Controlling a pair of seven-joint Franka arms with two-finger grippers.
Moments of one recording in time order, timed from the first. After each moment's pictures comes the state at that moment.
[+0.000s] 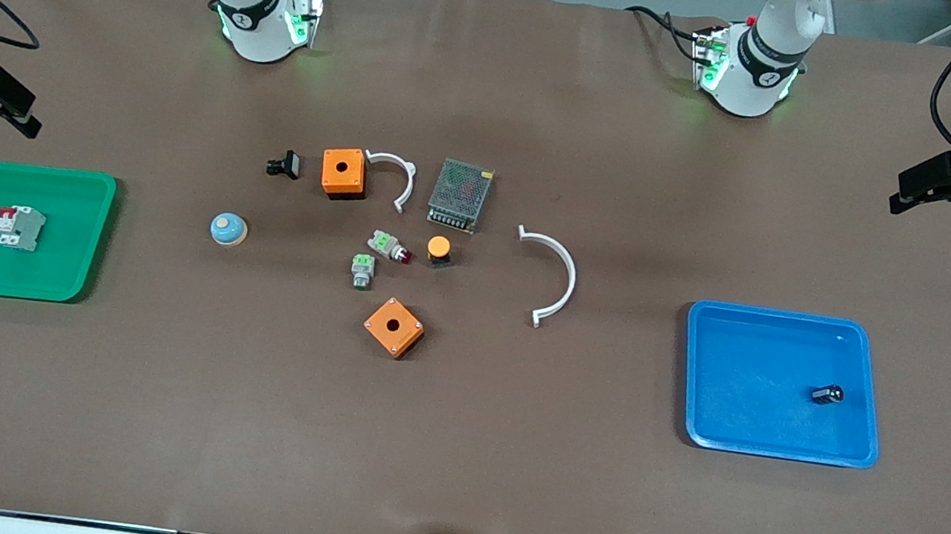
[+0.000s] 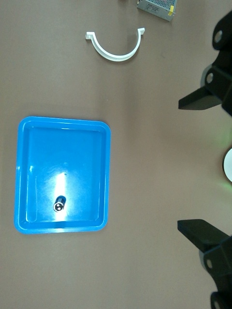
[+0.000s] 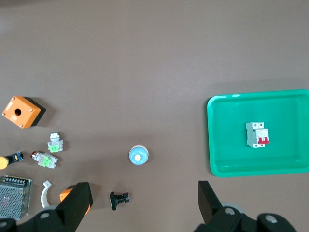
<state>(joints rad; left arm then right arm) 0.00 -0.05 -0.03 -1.60 -0.04 1.48 -0.04 -0.02 -0.06 -0.04 -1.61 0.02 1.63 -0.01</state>
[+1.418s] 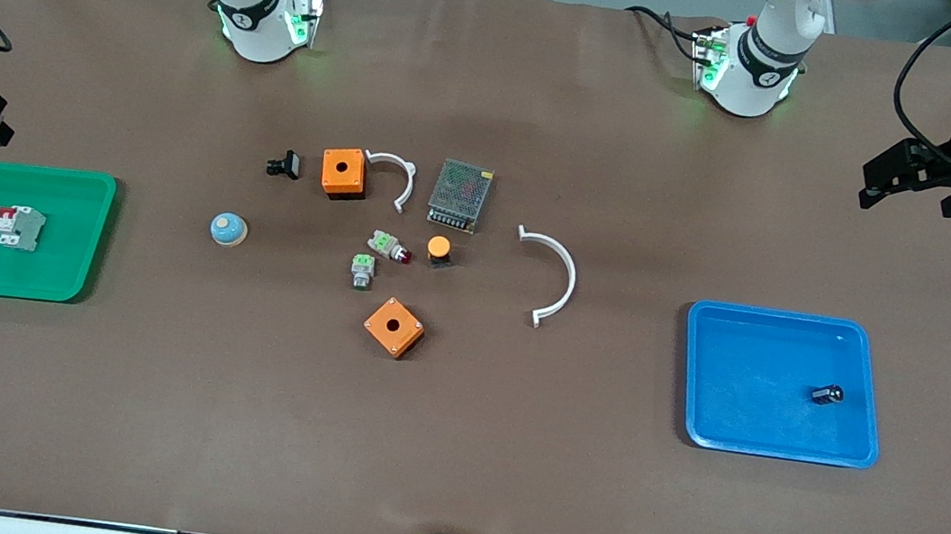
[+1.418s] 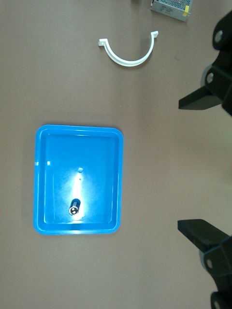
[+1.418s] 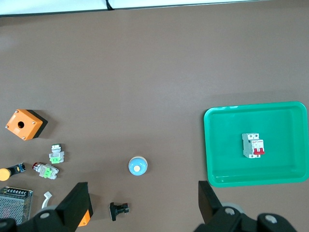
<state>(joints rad) 0.00 -0.10 -0.10 -1.64 -0.01 1.57 -0.11 -0.02 -0.01 -0.04 -1.52 0.02 1.62 -0.02</state>
